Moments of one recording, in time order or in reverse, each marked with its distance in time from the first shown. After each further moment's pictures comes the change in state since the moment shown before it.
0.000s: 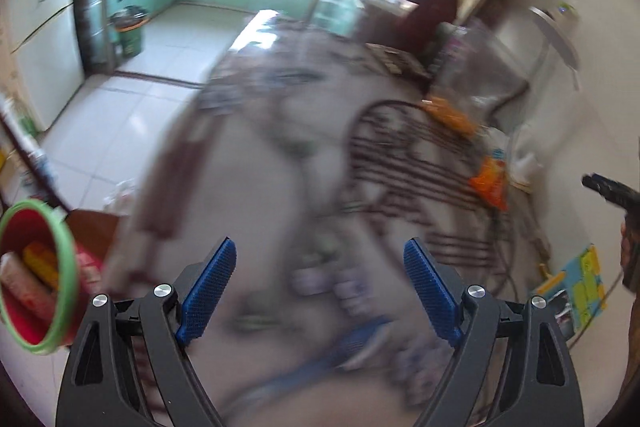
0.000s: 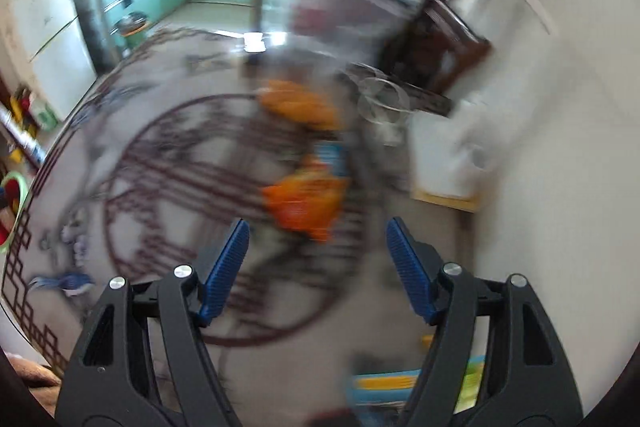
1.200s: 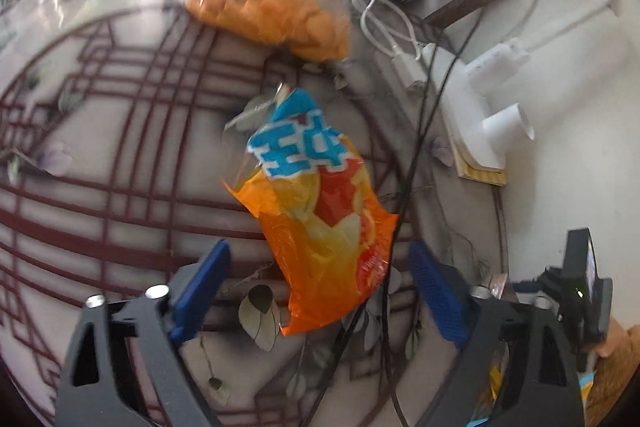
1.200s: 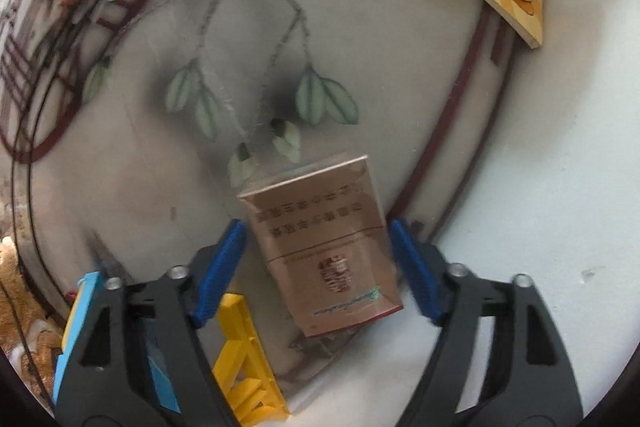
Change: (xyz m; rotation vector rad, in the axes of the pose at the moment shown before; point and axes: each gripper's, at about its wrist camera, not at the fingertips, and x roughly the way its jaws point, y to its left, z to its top) left arm 0.303 -0.315 0.043 -0.003 0.298 -0.106; right arm 0.236 -0.167 -0.126 -0.263 0.687 0.190
